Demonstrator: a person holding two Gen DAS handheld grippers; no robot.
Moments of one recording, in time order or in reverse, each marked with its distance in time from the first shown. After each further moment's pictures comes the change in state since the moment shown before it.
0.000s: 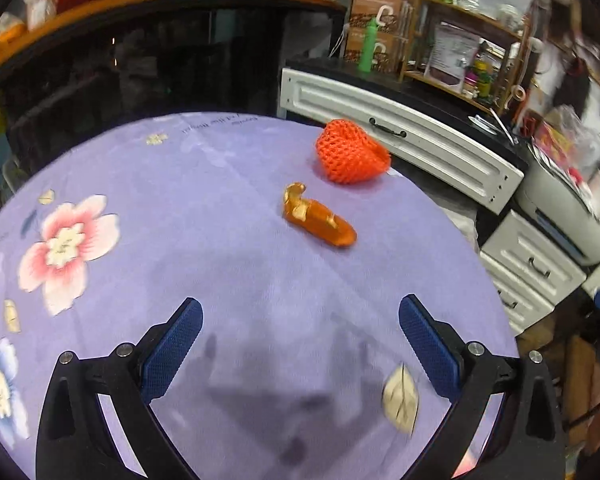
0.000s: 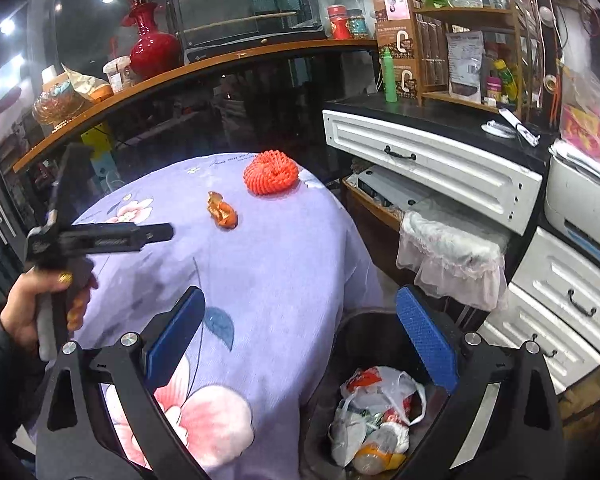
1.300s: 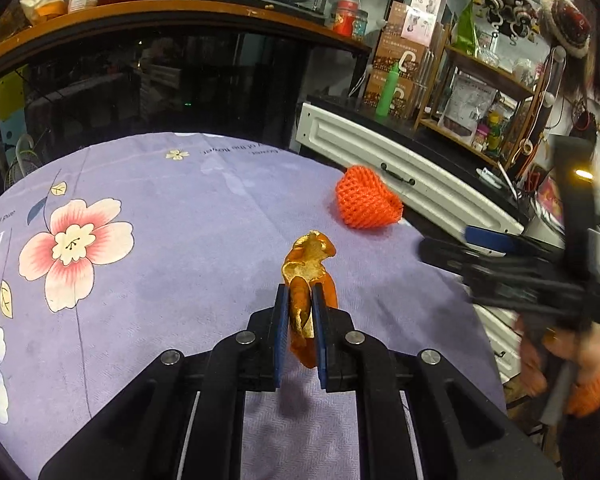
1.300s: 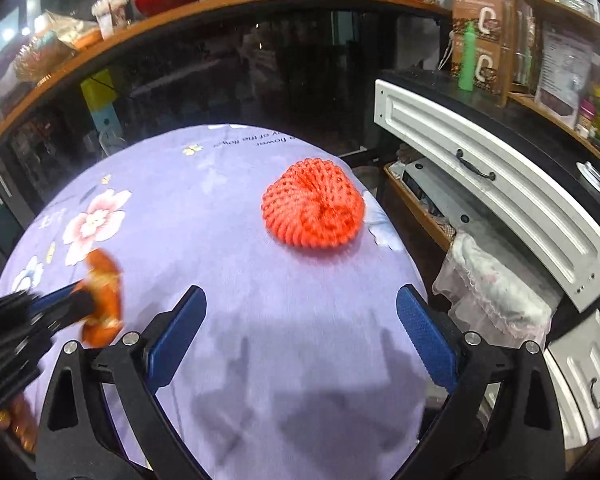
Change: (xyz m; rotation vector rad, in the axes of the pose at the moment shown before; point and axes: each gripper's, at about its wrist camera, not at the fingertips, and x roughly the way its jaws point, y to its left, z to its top) left arm -0.019 0.015 0.000 -0.120 -0.148 -0.007; right arm 0.190 0.053 0.106 -0.144 0.194 0.055
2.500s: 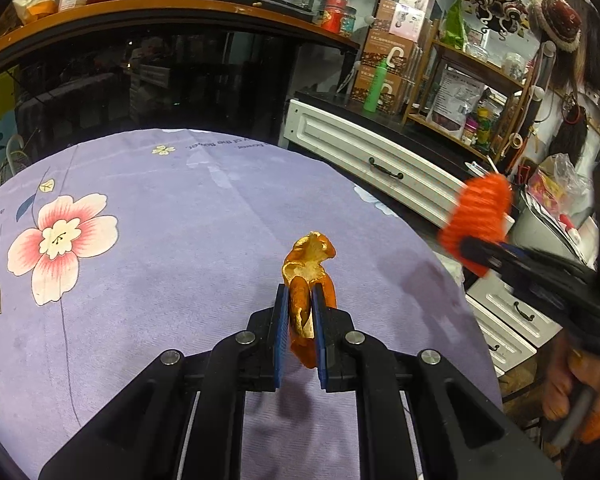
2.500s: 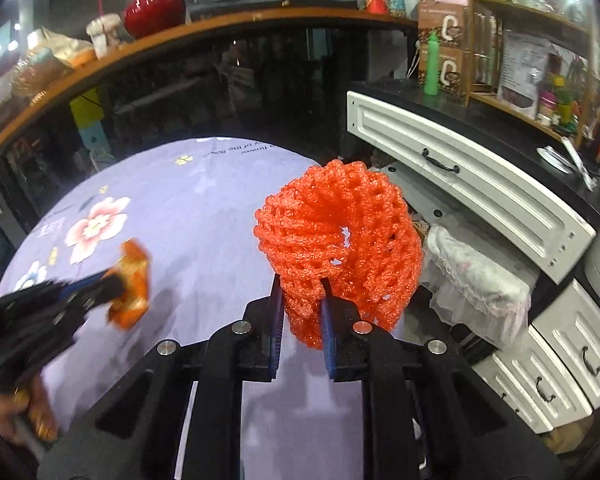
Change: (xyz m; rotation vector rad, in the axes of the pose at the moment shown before) left arm 0.001 -0.006 -0.012 0.029 0.011 -0.046; right arm -0.073 -0.005 -0.051 0.072 -0.088 -0.057
